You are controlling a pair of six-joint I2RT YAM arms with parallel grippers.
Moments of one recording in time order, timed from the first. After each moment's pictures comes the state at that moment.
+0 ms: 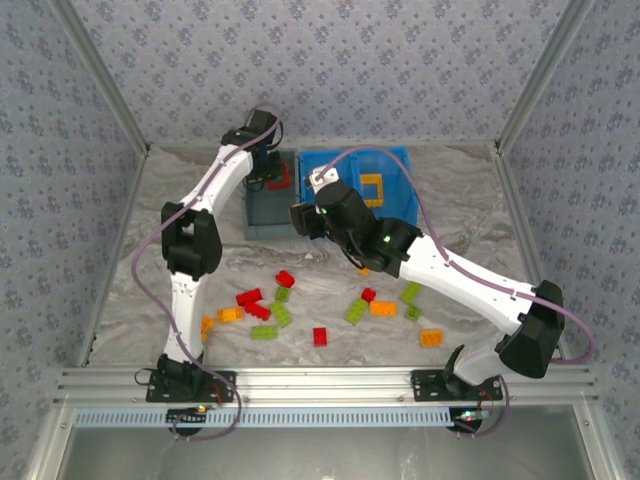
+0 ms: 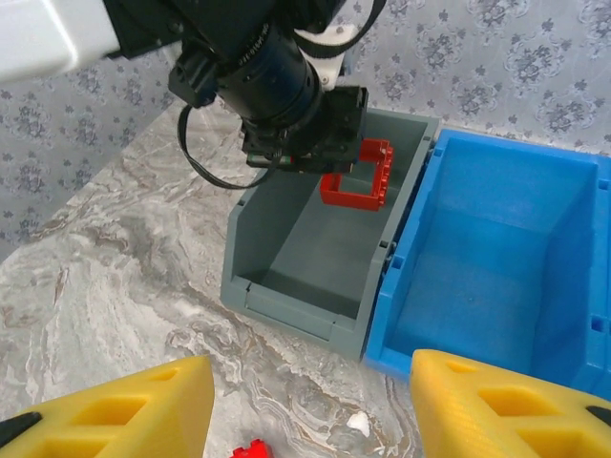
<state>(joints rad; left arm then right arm) -0.35 2.29 2.20 -1.00 -0.13 -0.51 0.96 1.45 1.38 -0.41 0.35 0.33</state>
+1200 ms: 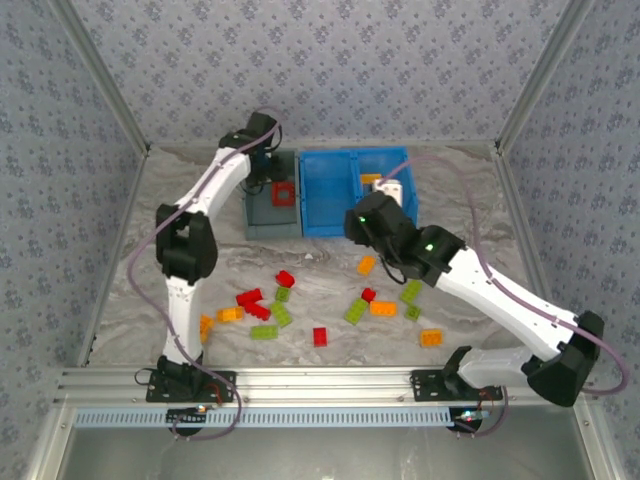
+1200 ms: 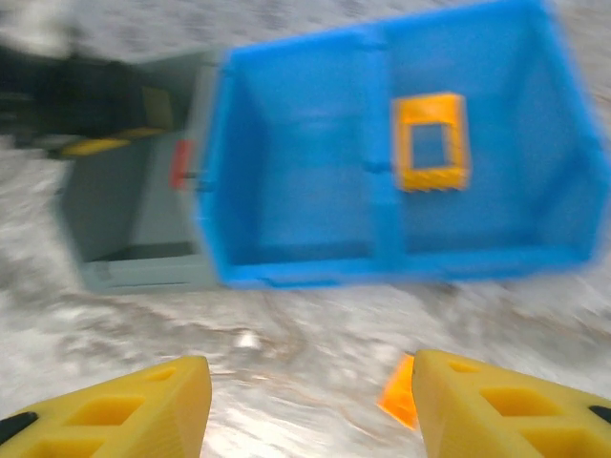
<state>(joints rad) -0.36 2.15 2.06 -0.94 -0.08 -0.48 0.81 1.22 1.21 -0.73 0.47 0.69</state>
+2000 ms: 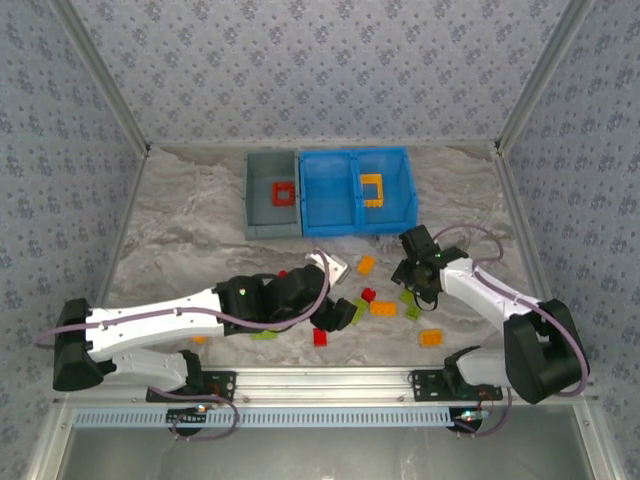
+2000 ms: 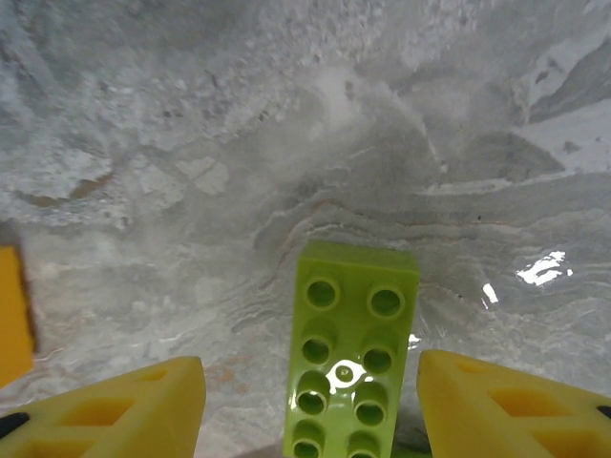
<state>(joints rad) -1.32 1.23 1.04 -0.55 -0.24 -0.54 0.40 1.30 0.68 -0.65 0.09 0.95</state>
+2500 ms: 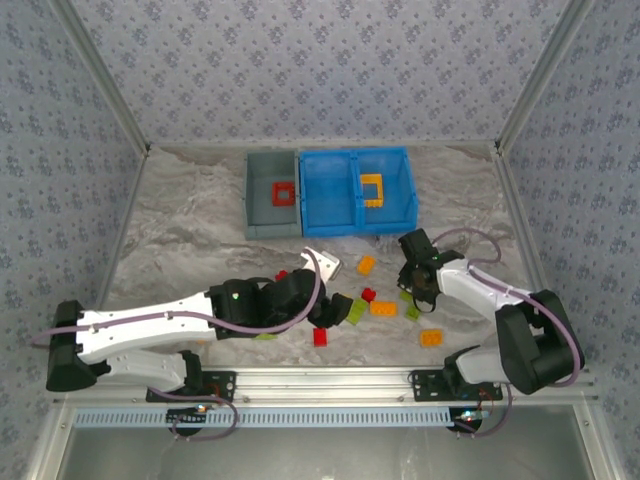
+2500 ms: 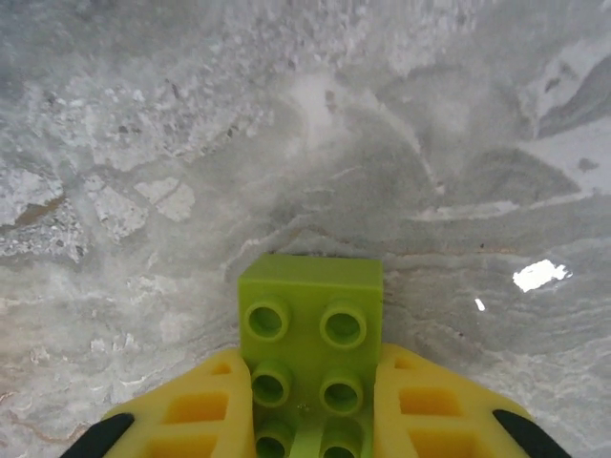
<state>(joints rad) -1.34 1.18 1.04 -0.56 -0.39 -0.59 0.41 1.33 0.66 -0.59 0.14 0.94</state>
